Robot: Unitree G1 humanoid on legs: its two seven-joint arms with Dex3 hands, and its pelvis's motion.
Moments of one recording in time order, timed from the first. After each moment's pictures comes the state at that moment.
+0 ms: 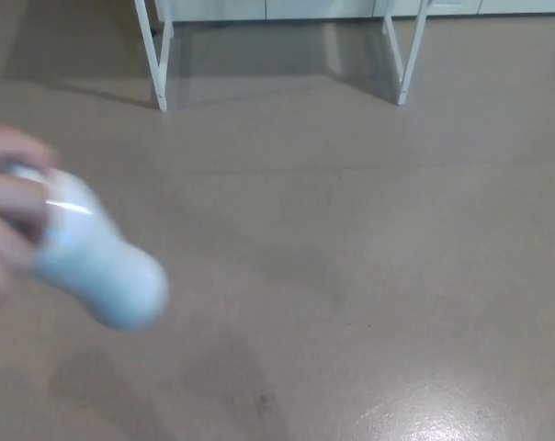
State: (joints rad) left_arm -0.01 0.42 0.23 1.16 0.01 -0.21 -0.10; right_arm -0.01 -0.47 -0.12 1.11 -0.11 -0.21 0.08
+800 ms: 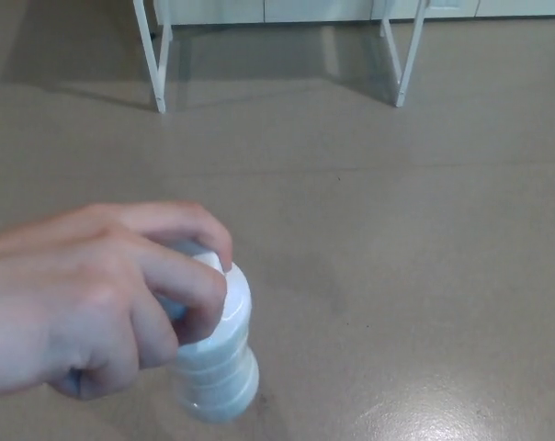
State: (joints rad) left_arm 0.11 0.43 0.23 0.86 -0.05 -0.35 -0.21; right_arm -0.03 -0.47 -0.09 1.17 -0.11 -0.25 0.08
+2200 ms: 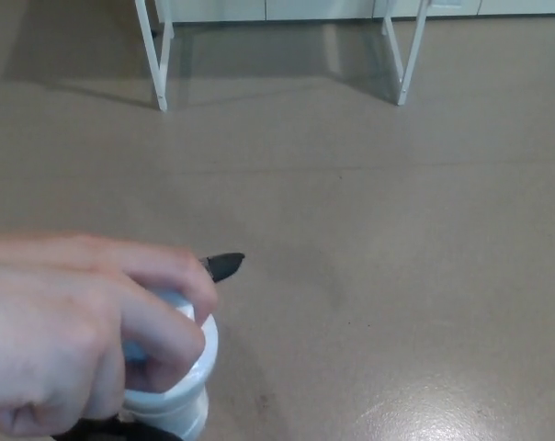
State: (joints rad) left_arm 0.21 0.75 -0.07 -0.44 -0.27 -0.01 -0.62; right_arm -0.09 -0.49 -0.05 1.22 -0.13 -0.24 0.08
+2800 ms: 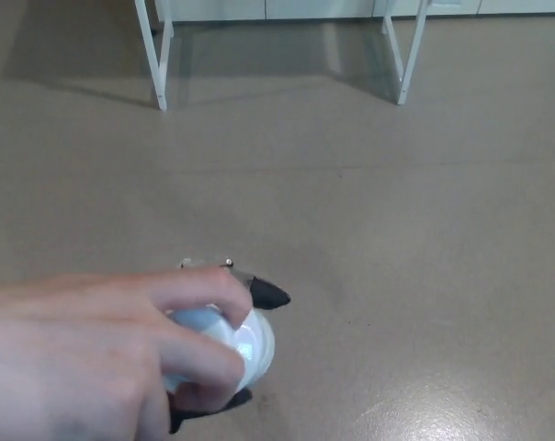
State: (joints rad) left_arm 0.19 0.49 -0.15 -0.44 -0.08 0.03 -0.43; right_arm -0.09 -0.49 -0.05 1.22 -0.13 -0.24 0.08
